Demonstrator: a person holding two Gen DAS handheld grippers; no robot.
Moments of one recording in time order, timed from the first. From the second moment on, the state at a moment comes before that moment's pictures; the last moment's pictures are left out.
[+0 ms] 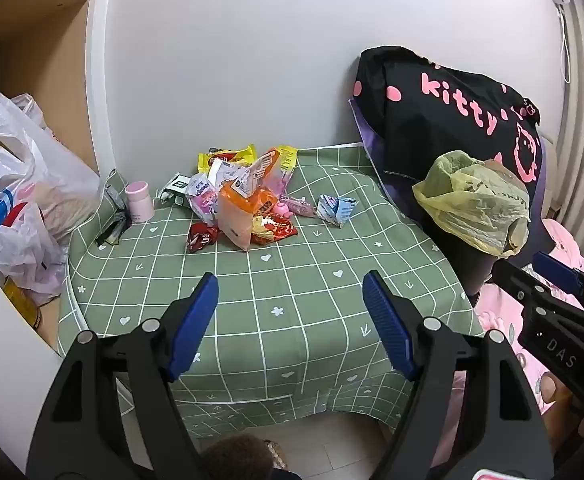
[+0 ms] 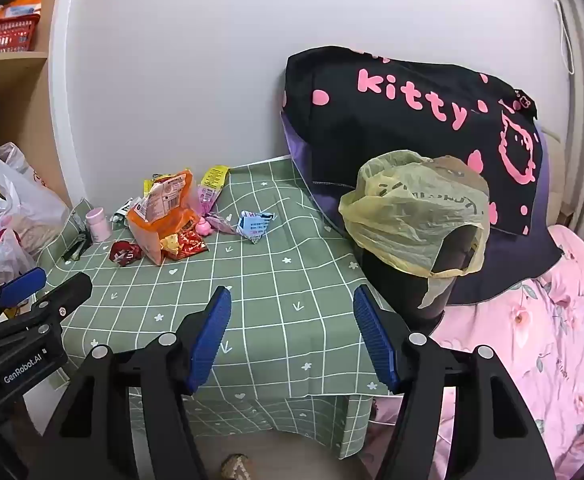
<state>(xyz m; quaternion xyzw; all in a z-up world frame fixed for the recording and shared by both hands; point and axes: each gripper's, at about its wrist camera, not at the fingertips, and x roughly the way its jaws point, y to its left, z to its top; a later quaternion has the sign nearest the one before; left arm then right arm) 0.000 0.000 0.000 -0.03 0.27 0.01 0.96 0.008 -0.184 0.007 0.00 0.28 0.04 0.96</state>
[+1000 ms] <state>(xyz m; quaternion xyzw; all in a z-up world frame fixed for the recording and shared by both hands) 0.003 0.007 0.001 -0.02 0.27 0.02 0.96 0.011 -0.183 0.005 0.00 0.28 0.04 0.96</state>
